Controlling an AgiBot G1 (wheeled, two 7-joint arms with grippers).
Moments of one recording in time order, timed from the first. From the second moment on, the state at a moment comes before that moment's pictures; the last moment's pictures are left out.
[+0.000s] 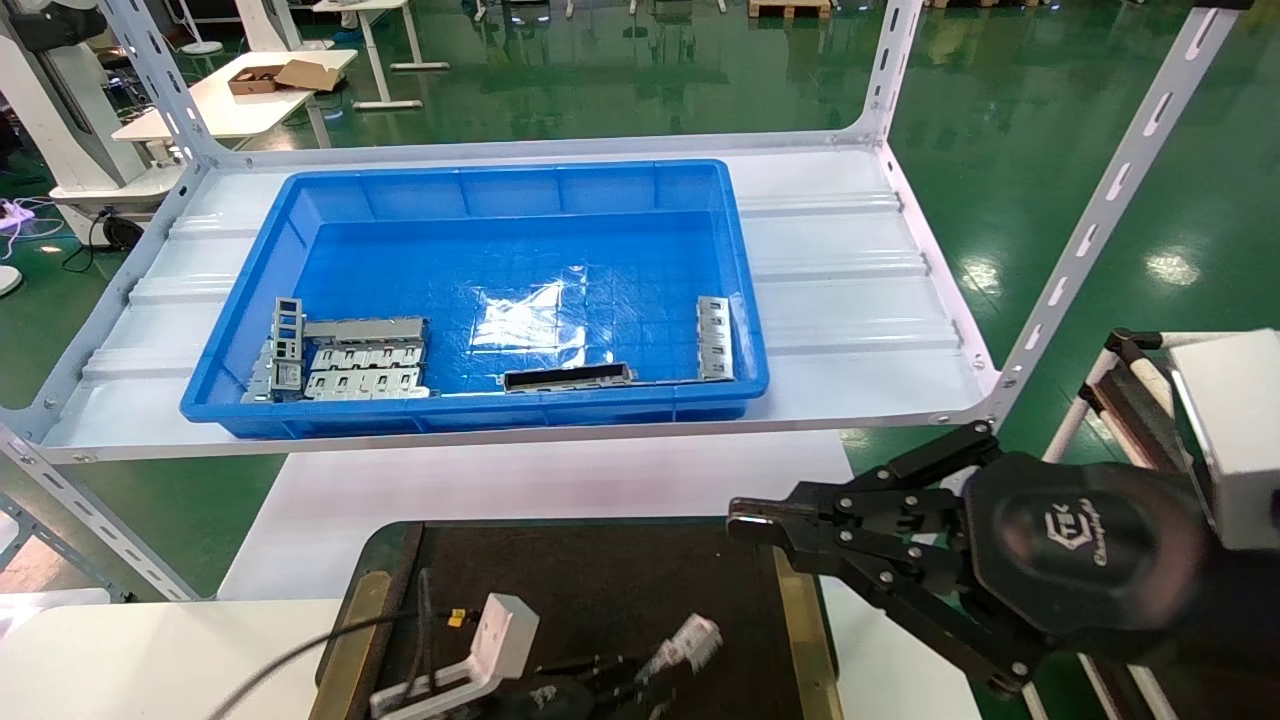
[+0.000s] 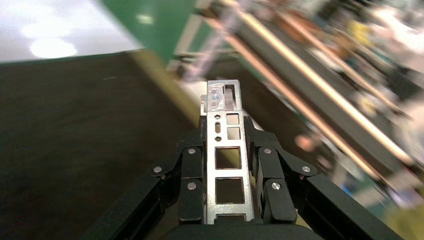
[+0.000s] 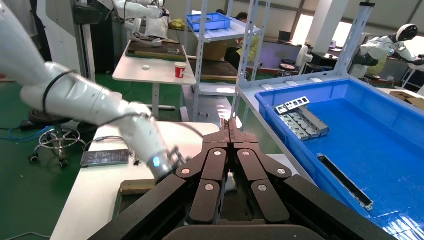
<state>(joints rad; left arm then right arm) -0.75 1.15 0.41 -0.90 1.02 0.88 -0.22 1.10 -0.57 -0.40 1.26 -0.65 -1.45 0.12</state>
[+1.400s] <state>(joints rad) -0.86 1.35 0.99 -0.87 0.81 -0.21 -0.66 1.10 -0.57 -0.40 1.26 -0.65 -1.45 0.12</state>
